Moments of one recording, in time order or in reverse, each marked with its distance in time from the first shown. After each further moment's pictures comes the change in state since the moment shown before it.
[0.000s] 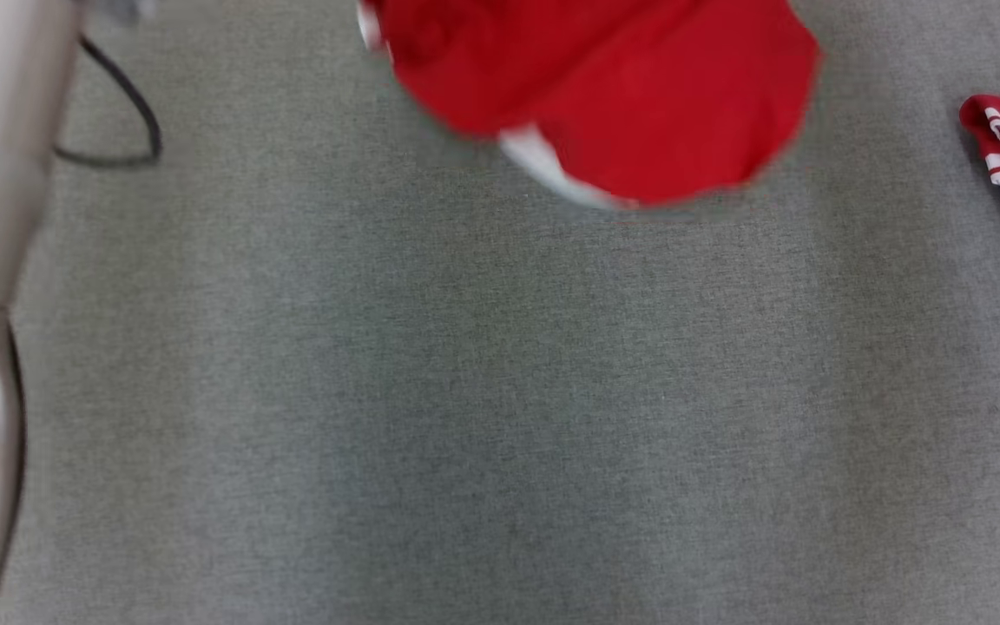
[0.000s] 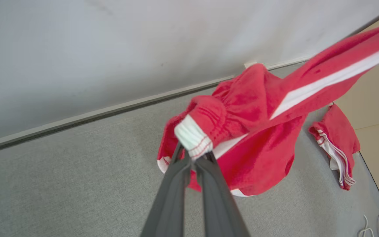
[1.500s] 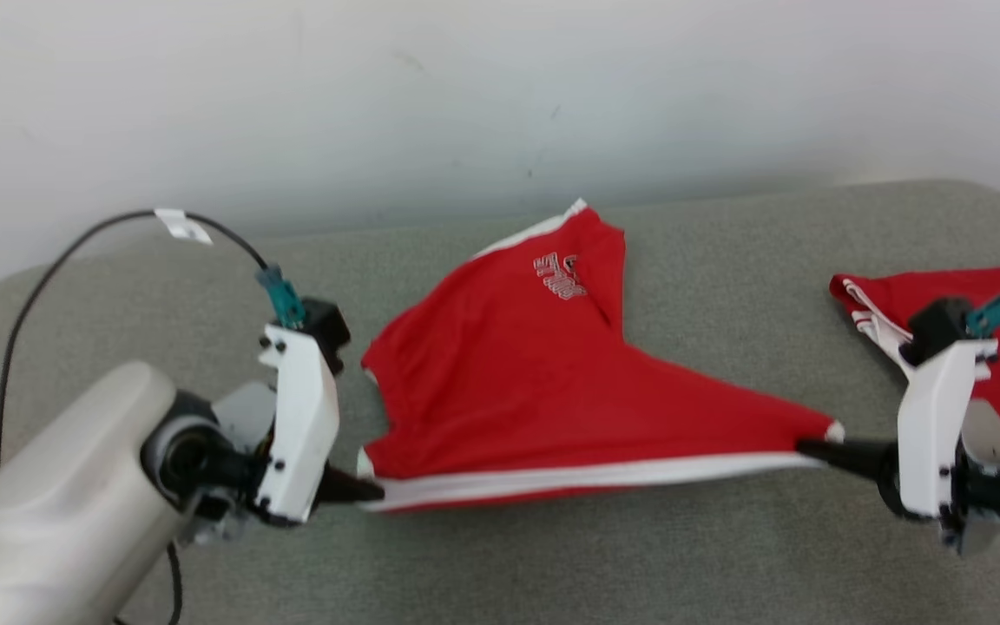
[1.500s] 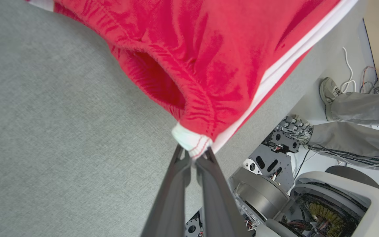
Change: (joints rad) left arm 0.777 0.251 -0.267 -0.463 -0.264 -0.090 0.235; right arm 0.767 -0.332 0.388 -0.359 0.119 0.001 0.517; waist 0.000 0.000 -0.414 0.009
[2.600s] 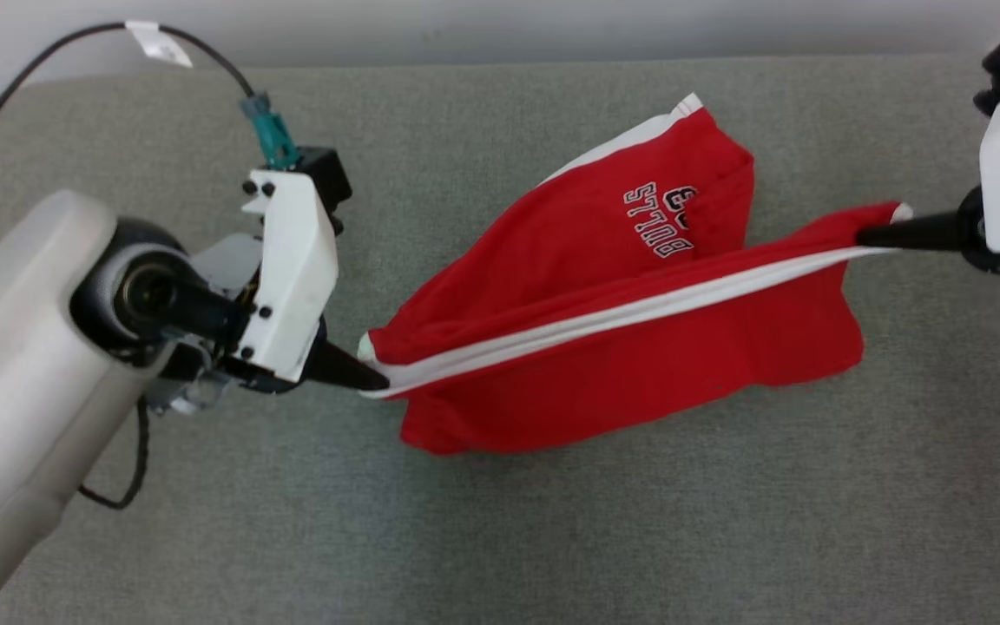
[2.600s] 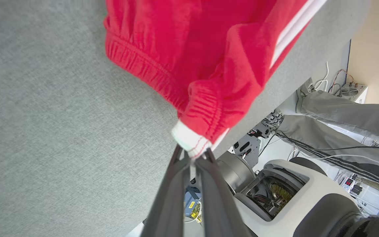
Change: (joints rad) left arm -0.208 0.036 0.058 -0.169 -0.123 0.216 0.300; right arm -0.401 0.060 -0.116 0.195 -0.022 0.000 0.420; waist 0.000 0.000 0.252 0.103
